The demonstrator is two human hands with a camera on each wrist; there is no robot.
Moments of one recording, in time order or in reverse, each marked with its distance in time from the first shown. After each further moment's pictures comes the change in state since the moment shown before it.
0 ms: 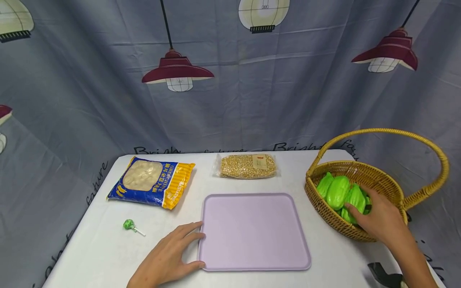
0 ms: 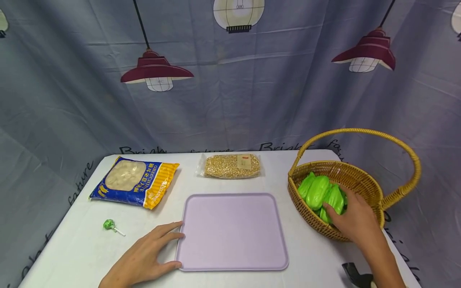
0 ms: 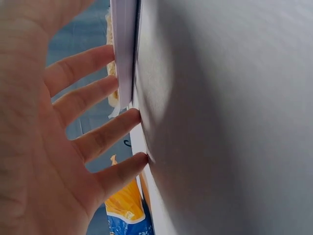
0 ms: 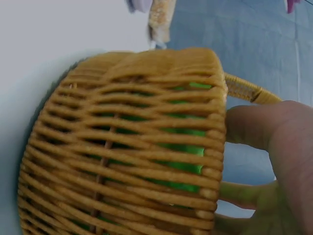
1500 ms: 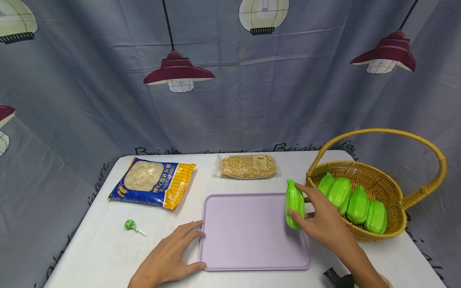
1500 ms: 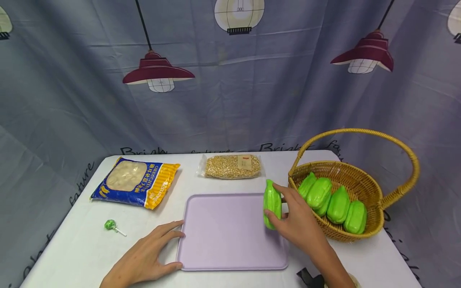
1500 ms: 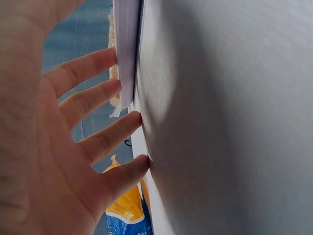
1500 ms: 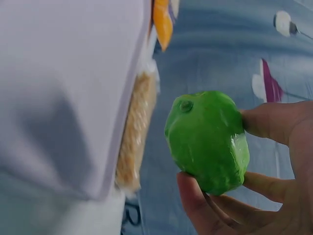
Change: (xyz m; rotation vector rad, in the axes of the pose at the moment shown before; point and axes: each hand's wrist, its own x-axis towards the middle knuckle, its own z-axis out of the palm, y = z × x) left_hand 0.001 -0.002 -0.001 -0.042 -0.082 -0.058; right_hand -0.026 -0.133 0.034 0.333 0.015 -0.320
